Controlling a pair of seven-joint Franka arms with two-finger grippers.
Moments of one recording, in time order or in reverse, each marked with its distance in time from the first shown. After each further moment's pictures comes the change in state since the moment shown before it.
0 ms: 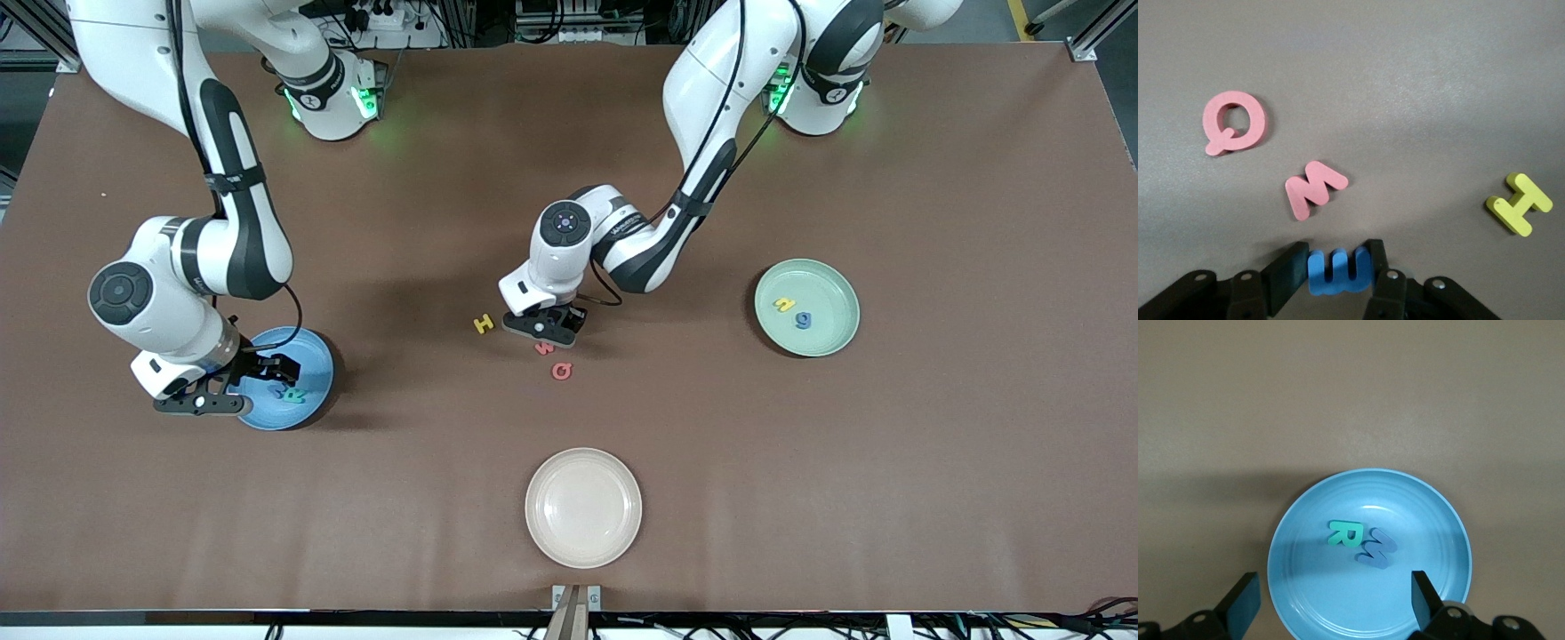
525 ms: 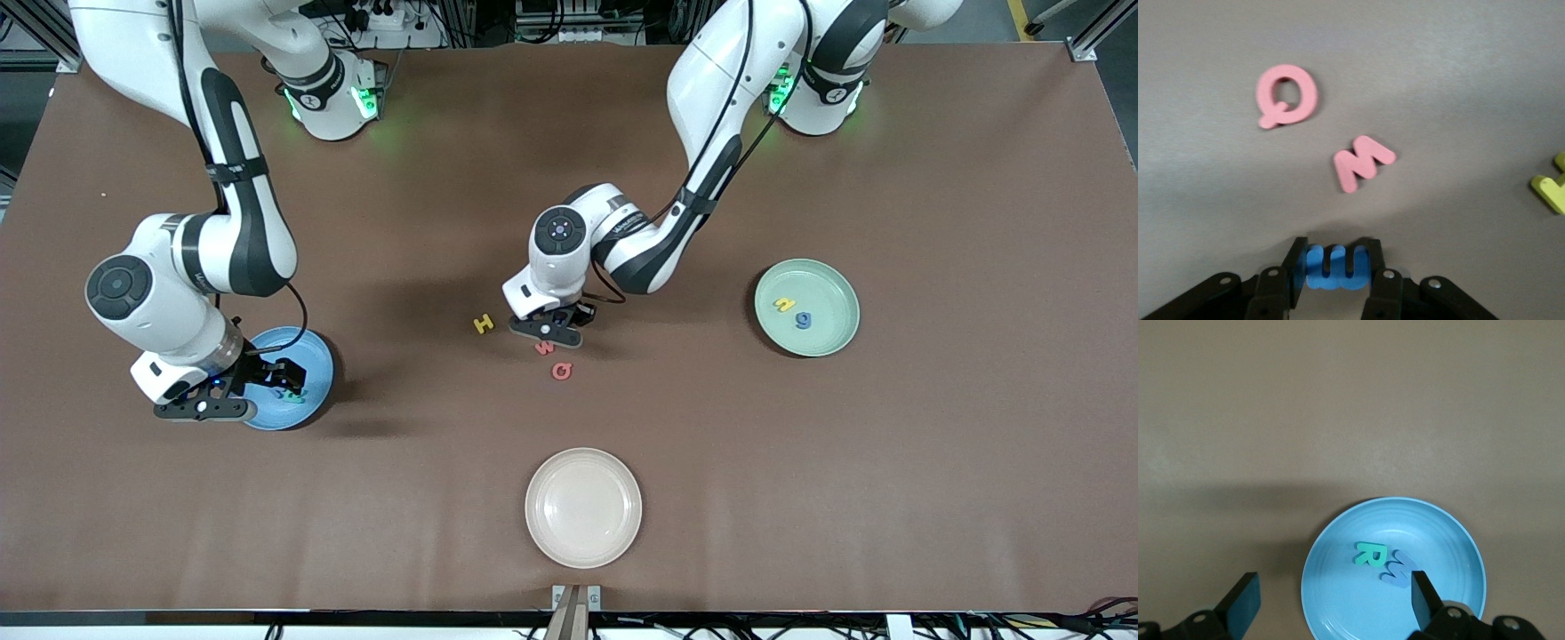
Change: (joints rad) left arm 0.020 -0.026 0.001 0.025 0.000 -0.172 0.007; right arm 0.011 -0.012 0.017 0.049 0.006 -0.002 0.001
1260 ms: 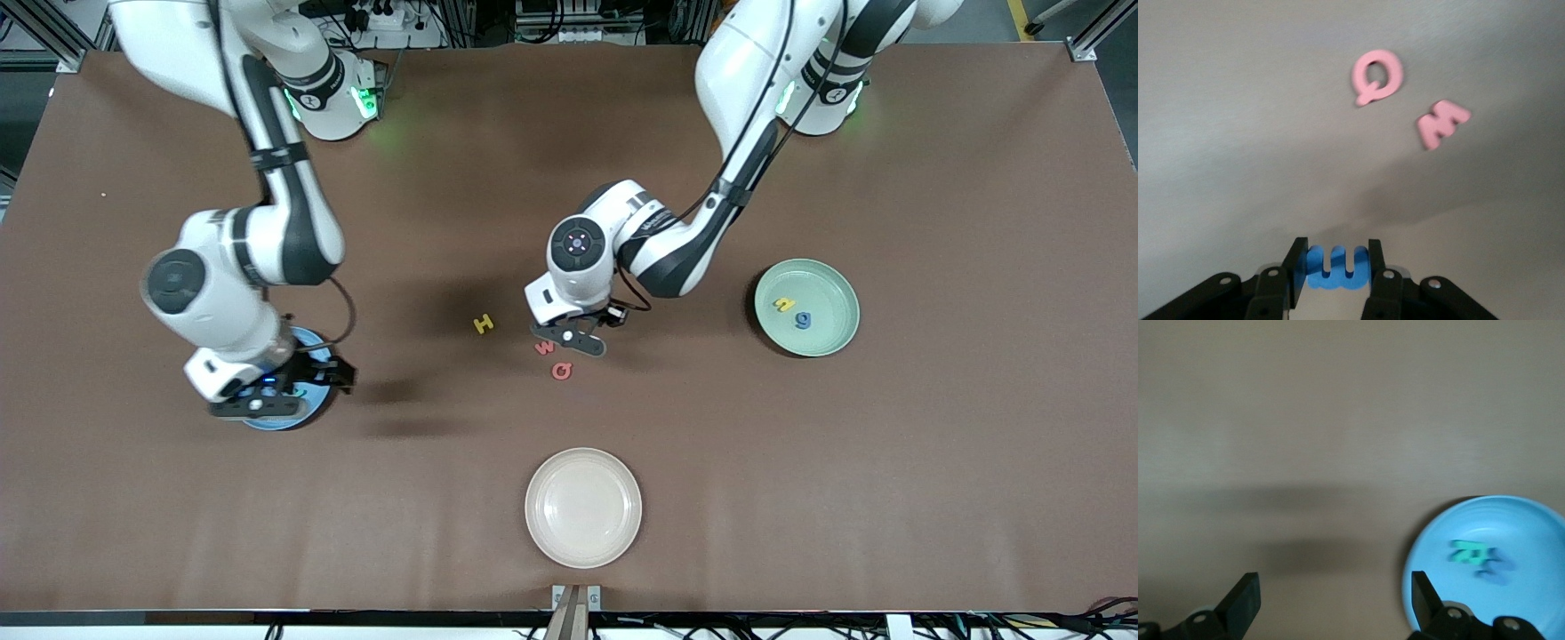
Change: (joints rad) left arm 0.076 -0.111 0.003 -0.009 0.000 -0.267 0.223; right arm 0.149 0.041 0.011 0.091 0.058 -0.065 0.170
